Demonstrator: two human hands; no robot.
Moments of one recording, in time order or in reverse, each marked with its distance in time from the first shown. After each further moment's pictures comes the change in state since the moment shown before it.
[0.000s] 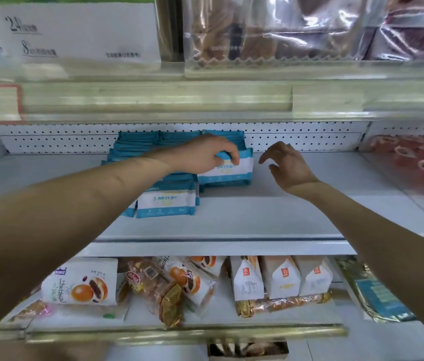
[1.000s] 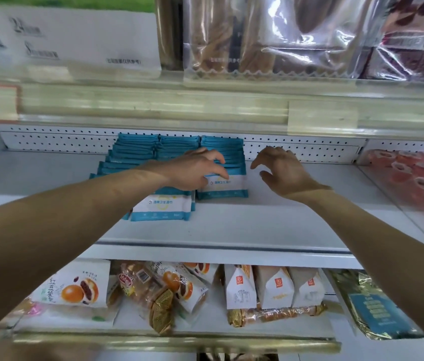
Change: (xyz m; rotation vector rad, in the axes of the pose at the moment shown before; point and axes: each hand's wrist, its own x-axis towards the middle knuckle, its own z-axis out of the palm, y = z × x) left_hand -0.006 -0.027 0.020 0.289 -0.100 0.008; right_hand 0.007 -0.010 -0.027 -0.062 -0.079 -0.167
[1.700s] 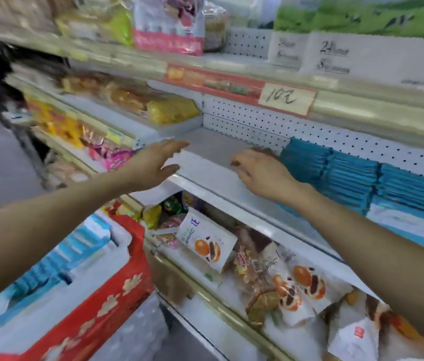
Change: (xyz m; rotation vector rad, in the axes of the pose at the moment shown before) left_hand -0.458 -0.067 -0.008 -0.038 0.441 -0.813; right_hand 0.123 -0.389 0.051 0.260 -0.011 -0.662
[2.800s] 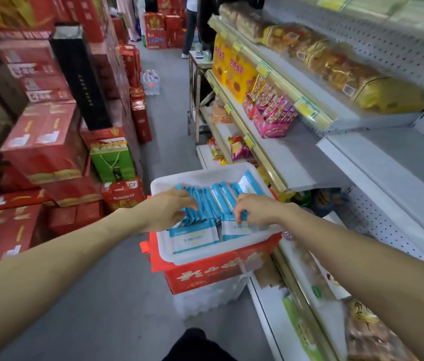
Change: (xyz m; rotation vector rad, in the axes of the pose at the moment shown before) left_hand -0.371 -0.167 0.001 0.064 -0.262 -0.594; right_hand 0.143 -0.323 0.257 0.145 -0.908 -0.527
